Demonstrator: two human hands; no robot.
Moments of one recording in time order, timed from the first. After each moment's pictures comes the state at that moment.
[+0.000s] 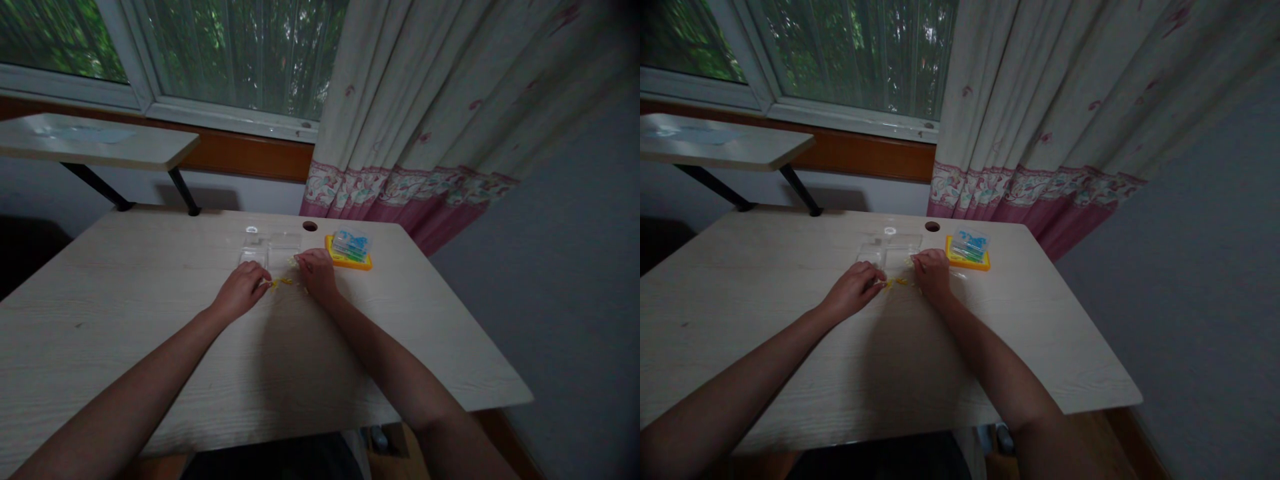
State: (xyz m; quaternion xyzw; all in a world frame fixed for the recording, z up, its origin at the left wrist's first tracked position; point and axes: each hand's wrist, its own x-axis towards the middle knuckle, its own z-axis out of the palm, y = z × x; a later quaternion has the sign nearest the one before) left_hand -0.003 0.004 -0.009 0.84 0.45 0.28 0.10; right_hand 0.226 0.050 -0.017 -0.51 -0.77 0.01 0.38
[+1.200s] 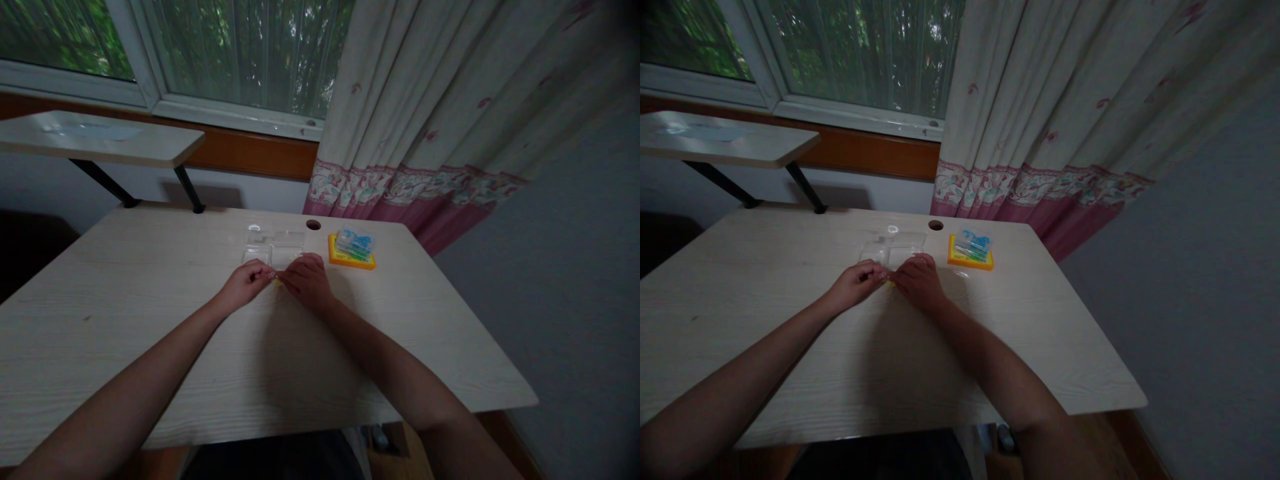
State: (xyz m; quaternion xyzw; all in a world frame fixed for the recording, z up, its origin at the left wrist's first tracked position) left_hand -0.002 0.007 -0.011 0.74 0.44 0.40 0.31; right_hand 0.209 0.020 -0.008 -0.31 -0.88 -0.11 0.34
